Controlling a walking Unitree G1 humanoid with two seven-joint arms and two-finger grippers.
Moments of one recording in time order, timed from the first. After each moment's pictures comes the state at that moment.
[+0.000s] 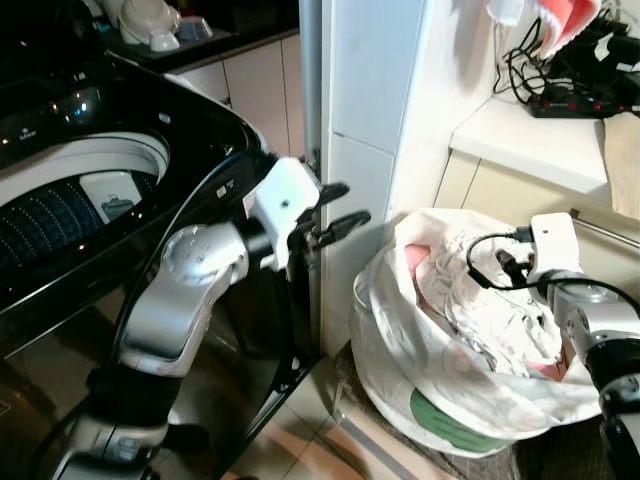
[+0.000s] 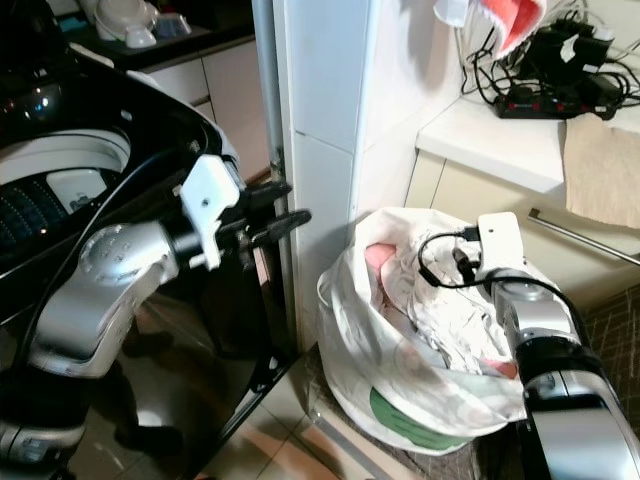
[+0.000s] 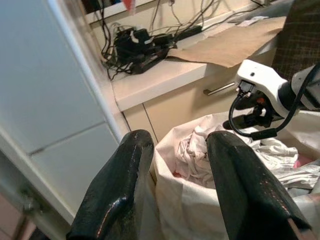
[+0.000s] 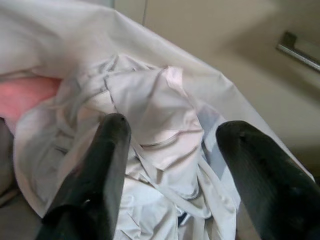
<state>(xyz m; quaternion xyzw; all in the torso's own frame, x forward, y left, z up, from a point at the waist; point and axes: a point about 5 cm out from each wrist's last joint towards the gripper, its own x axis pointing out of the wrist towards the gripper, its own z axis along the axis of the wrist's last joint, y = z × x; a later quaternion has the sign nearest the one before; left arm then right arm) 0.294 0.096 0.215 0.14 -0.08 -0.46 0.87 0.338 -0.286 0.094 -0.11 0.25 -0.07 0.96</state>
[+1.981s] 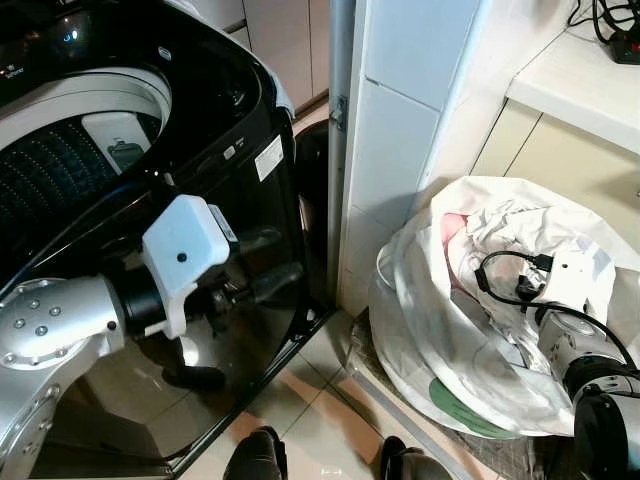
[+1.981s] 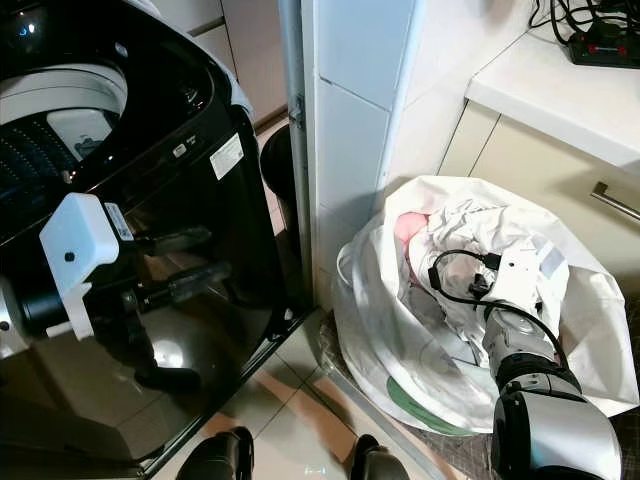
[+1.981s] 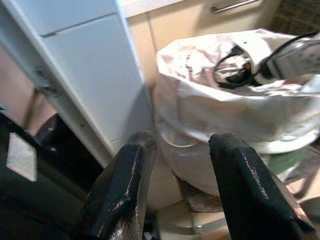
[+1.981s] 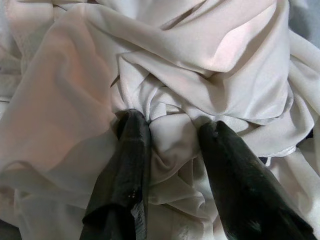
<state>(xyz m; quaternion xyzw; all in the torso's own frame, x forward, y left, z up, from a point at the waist) 0.207 0.155 0.249 0.20 0.01 -0.46 0.87 0.317 -0.291 0.054 0.04 0.25 -0.19 0.95</state>
